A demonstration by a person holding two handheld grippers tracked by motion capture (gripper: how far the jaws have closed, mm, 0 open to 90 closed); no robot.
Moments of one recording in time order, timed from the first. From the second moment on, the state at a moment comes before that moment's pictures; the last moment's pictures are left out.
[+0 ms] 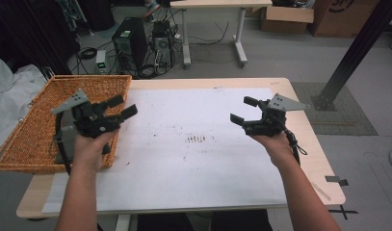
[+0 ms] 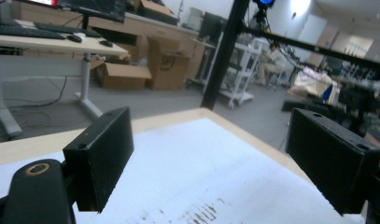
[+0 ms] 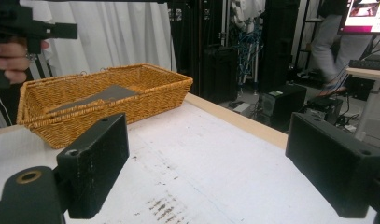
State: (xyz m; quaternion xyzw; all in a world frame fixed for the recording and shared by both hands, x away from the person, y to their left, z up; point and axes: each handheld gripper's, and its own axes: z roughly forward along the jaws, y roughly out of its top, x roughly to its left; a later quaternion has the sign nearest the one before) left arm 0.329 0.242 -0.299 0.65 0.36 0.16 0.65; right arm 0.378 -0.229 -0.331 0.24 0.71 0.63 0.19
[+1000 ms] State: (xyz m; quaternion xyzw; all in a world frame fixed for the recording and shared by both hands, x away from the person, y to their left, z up) left arm 0.355 0.149 -0.347 0.70 0.33 0.15 0.61; right arm 0.382 -0.255 -0.370 0.27 0.70 0.64 0.18
